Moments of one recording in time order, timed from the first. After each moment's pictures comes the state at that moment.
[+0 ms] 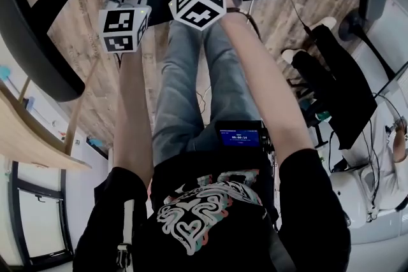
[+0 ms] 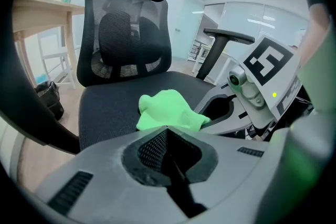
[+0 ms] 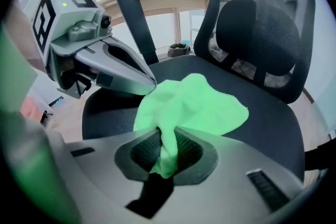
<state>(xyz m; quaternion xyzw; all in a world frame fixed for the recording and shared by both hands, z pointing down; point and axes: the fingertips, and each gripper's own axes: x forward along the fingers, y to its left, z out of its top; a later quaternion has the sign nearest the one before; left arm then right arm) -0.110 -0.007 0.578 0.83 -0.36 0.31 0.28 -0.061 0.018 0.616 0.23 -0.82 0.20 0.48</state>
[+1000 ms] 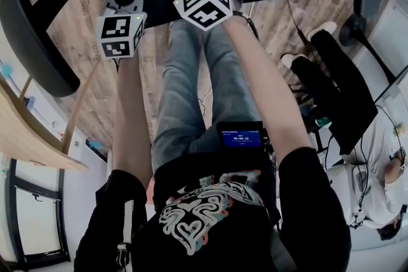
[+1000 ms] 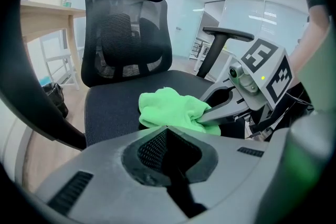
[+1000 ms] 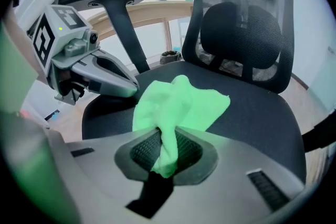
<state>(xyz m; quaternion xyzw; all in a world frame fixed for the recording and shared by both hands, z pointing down) -0.135 0.010 0.572 0.83 -0.37 0.33 0.28 -0.061 0.017 0.604 0.27 -0.83 0.23 0.43</state>
